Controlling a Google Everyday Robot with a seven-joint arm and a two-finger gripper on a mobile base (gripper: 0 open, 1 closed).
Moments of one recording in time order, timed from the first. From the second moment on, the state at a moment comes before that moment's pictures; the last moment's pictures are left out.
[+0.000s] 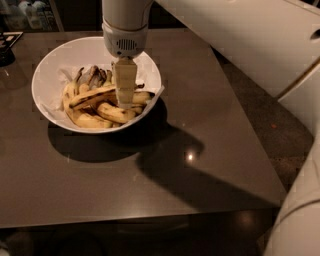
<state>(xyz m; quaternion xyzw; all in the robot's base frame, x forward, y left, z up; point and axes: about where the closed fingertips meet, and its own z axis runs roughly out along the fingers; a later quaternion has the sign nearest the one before) 0.583 0.073 0.940 -0.75 0.65 -0.03 0.15</state>
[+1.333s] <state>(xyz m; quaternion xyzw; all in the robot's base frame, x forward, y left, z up) 0.608 0.100 0.926 -0.78 0.61 -0.02 0.12</state>
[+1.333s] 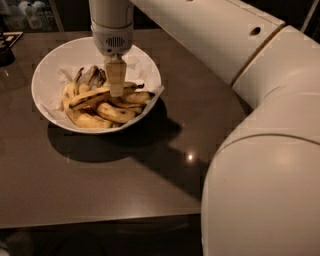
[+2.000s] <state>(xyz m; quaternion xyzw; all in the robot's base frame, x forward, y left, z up) 0.621 0.102 0.907 -0.78 0.62 0.01 0.11</state>
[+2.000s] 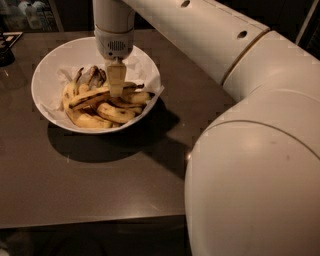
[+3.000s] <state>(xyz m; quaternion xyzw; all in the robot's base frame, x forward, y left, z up) 0.625 0.097 0.888 -0.77 0.63 0.03 0.09</state>
